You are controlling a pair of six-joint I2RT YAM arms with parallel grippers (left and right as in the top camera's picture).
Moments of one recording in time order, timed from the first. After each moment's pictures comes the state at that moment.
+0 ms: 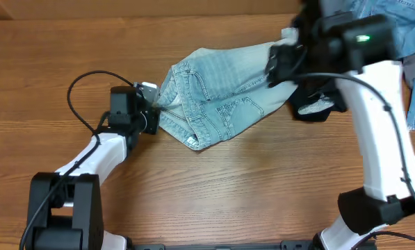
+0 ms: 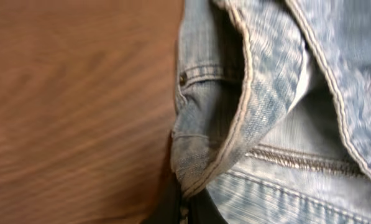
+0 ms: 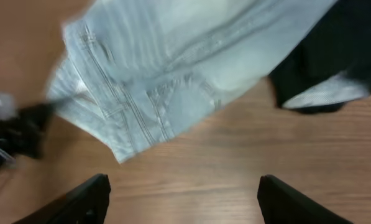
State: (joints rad) left arm -0.07 1.65 0.80 -0.01 0.13 0.15; right arm 0.33 1.81 2.11 -1.53 -0.07 0.37
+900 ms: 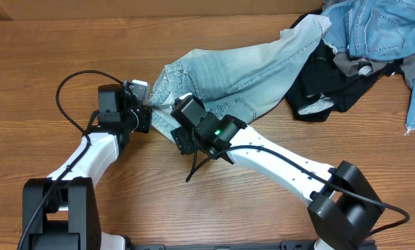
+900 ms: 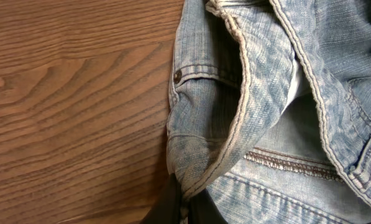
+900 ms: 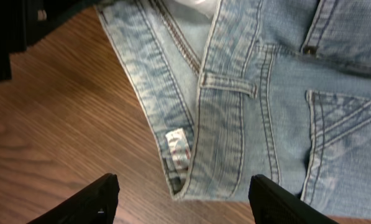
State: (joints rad) left arm -0.01 1.63 0.81 -0.06 0.18 0.16; right arm 0.86 1.83 1.35 -0.56 0.08 0.33
